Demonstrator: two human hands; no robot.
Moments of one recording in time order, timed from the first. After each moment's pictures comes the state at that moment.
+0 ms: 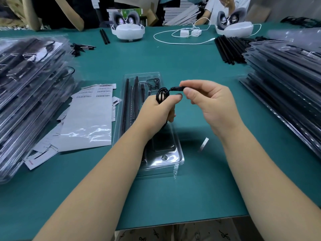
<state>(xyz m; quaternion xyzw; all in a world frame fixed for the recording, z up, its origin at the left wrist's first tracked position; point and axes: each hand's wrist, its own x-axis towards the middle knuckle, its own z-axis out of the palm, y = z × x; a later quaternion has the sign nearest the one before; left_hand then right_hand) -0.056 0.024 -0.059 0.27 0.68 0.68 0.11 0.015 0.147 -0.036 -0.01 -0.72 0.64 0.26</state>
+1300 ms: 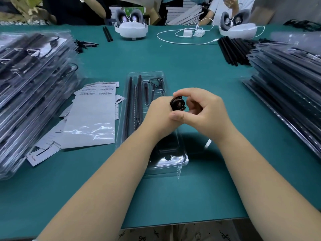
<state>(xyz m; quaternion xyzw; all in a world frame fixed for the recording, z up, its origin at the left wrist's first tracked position) -0.053 0.024 -0.057 0.34 0.83 0.43 0.00 0.009 0.141 -0.054 0.06 -0.85 0.43 0.29</state>
